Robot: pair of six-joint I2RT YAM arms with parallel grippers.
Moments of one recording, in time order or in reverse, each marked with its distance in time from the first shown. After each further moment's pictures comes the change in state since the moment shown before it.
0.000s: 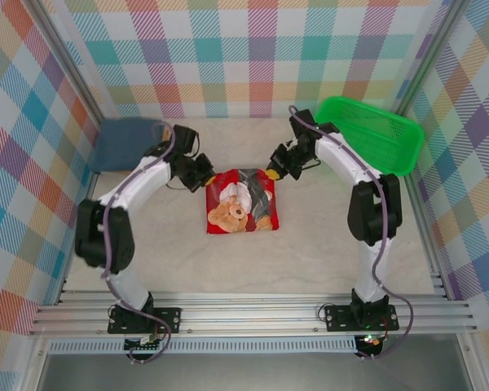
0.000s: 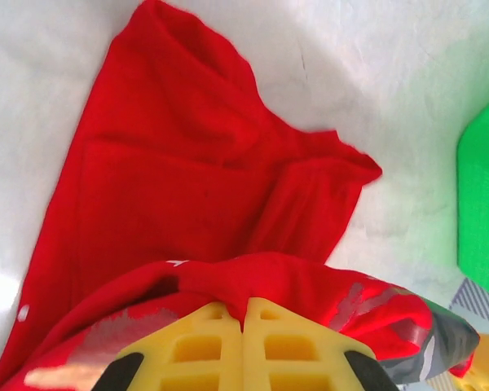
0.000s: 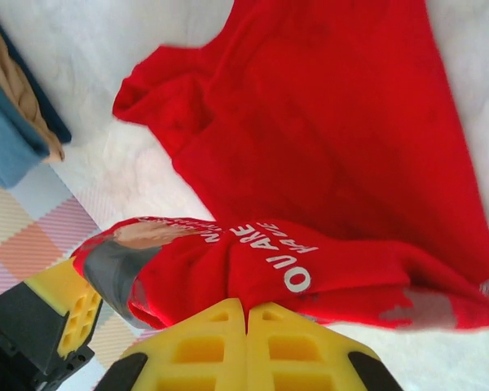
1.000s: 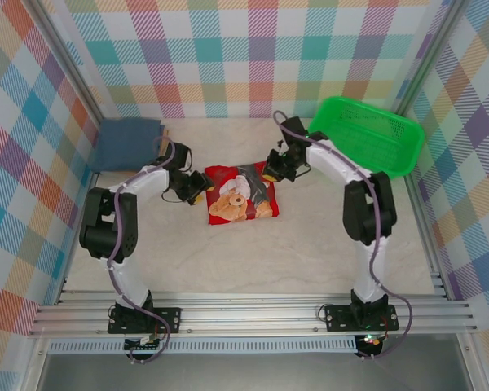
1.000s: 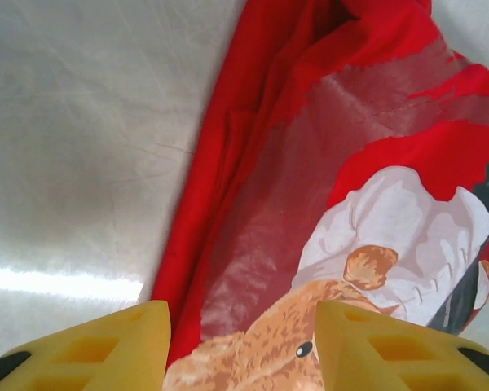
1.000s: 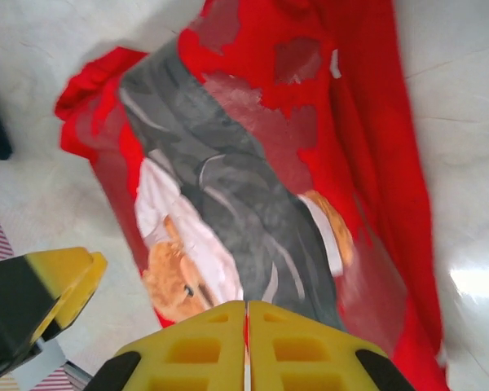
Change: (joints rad) left arm 0.083 0.071 -0.203 0.176 0.085 0.138; right arm 0.065 0.048 -0.066 0.171 0.176 -0.177
